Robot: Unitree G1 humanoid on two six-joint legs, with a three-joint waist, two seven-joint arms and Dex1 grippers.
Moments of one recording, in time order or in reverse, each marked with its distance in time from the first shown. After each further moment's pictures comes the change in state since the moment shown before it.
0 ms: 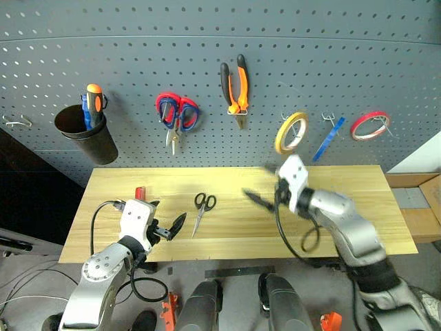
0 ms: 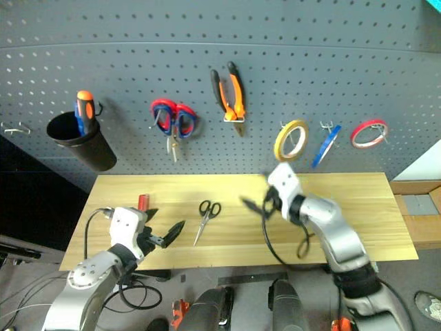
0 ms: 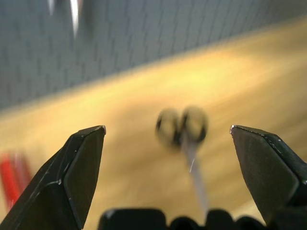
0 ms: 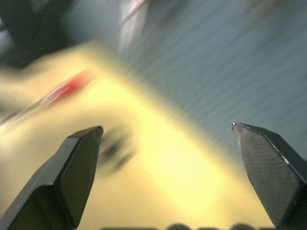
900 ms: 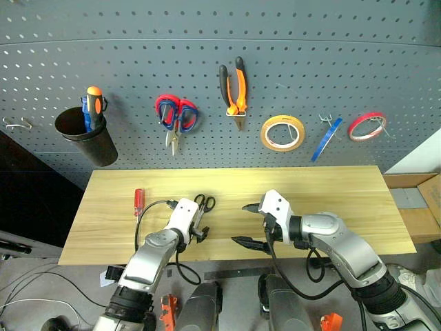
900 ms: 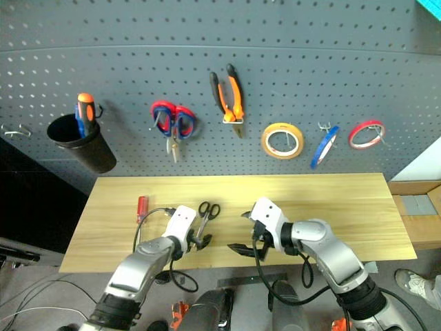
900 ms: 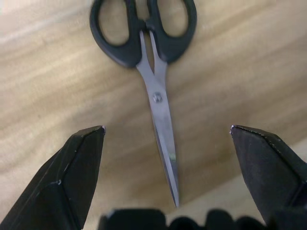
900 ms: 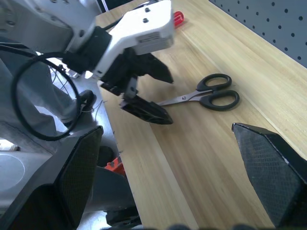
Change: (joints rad) left arm -0.319 -0.163 -0.267 0.272 0.192 0.344 0.145; right arm 0.042 0.022 0.099 -0.036 -0.005 0.068 0.038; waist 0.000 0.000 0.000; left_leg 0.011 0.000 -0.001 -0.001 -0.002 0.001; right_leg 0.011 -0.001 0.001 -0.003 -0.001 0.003
